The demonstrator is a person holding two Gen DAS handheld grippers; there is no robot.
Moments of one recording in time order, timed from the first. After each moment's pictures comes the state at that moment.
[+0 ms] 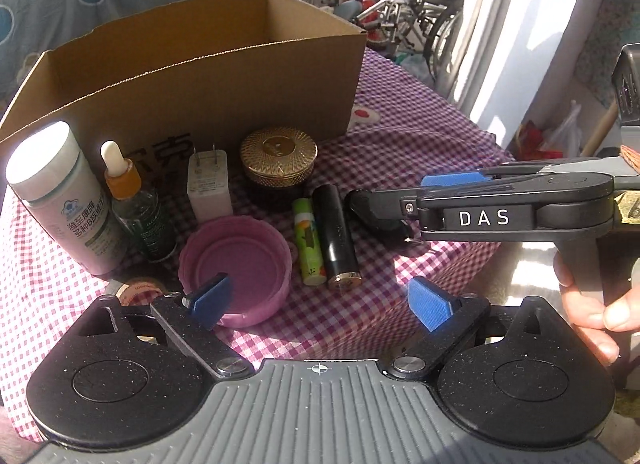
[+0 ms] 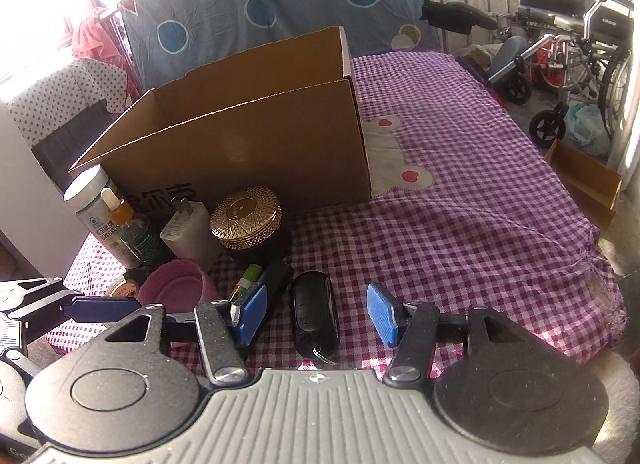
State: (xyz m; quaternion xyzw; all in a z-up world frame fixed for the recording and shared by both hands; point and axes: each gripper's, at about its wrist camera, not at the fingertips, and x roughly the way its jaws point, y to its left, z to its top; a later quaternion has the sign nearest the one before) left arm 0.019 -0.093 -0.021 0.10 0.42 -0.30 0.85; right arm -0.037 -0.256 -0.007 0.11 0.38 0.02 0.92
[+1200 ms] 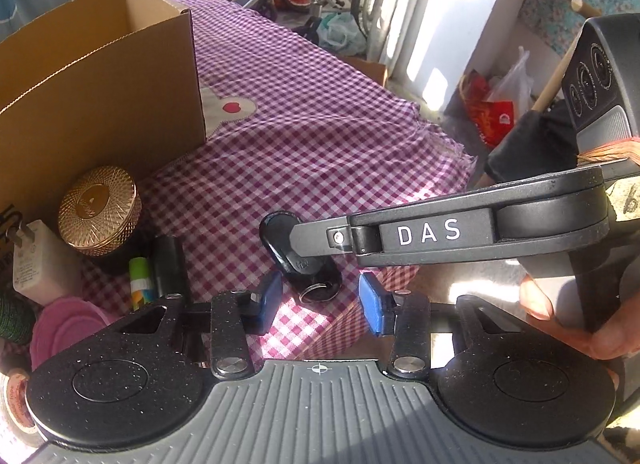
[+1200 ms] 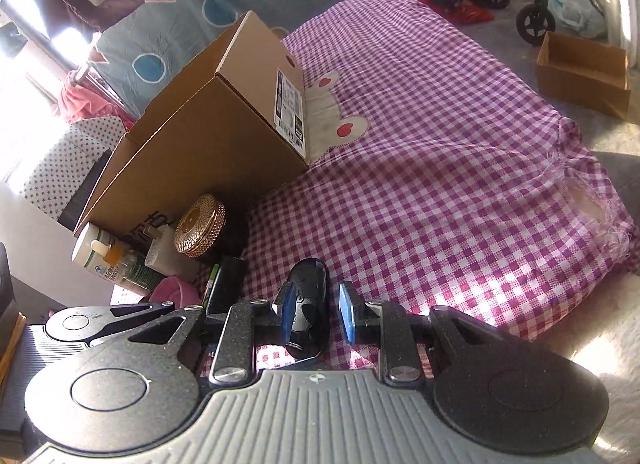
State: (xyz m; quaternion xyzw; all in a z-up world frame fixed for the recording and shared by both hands) left arm 0.031 -0.197 -0.039 0.14 0.46 -0.38 0.79; right arm -0.048 -0.349 -0.032 0.30 0.42 0.04 0.86
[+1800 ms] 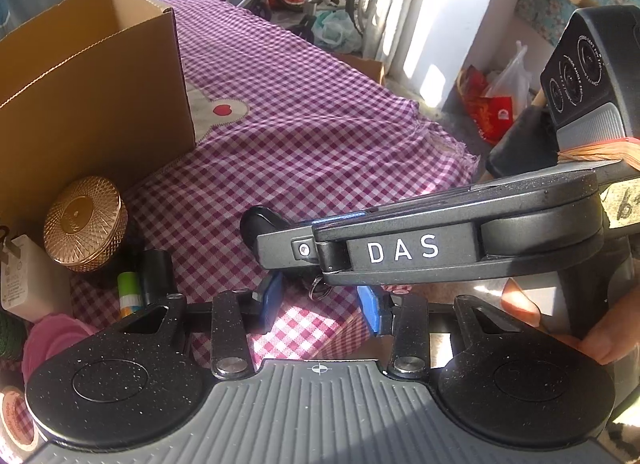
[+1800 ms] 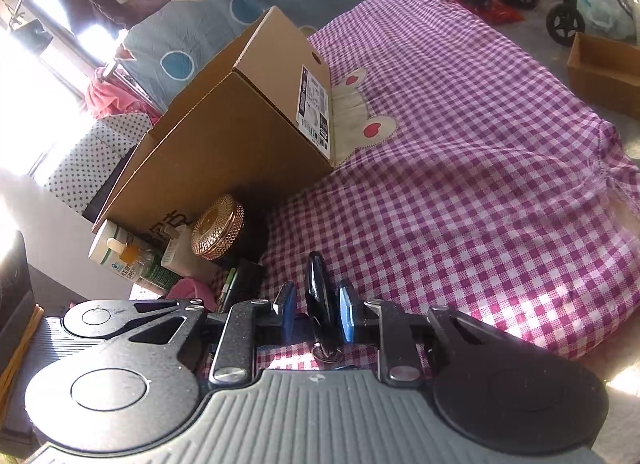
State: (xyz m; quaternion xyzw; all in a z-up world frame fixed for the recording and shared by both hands) left arm 0.034 -0.205 -0.044 0.15 0.46 -0.39 0.79; right arm -0.038 -0.348 -0.040 0.30 0.40 0.09 0.86
